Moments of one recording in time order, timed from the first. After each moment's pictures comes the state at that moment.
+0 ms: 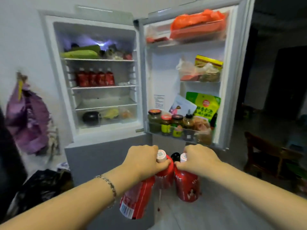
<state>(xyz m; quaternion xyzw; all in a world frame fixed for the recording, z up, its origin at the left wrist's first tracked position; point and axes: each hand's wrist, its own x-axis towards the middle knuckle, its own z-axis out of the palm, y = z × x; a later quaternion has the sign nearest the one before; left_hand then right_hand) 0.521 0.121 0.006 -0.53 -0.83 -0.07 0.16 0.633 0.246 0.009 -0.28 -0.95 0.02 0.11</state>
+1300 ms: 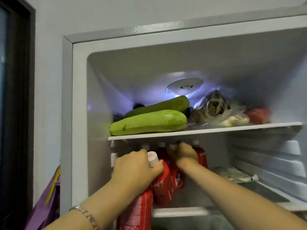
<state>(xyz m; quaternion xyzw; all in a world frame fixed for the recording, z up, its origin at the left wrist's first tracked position) -0.188 0.189 0.199 -0.22 -0.88 -0.08 0.40 -0.239 0.358 0.195 -0.15 -0.88 0.28 0.34</state>
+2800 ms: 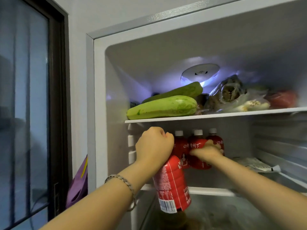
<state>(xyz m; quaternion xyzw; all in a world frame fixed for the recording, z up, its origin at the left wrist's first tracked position) -0.171 0.210 0.204 -0.16 -0.82 -0.37 0.41 -0.250 0.388 0.167 -0.17 -0.88 0.38 0.22</state>
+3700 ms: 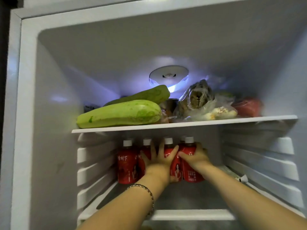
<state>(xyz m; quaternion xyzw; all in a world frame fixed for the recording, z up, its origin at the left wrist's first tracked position) -0.274 0.327 0.157 -0.25 -0.94 0.02 0.23 -0.255 0.457 0.162 -0.15 -0.81 0.47 0.32</state>
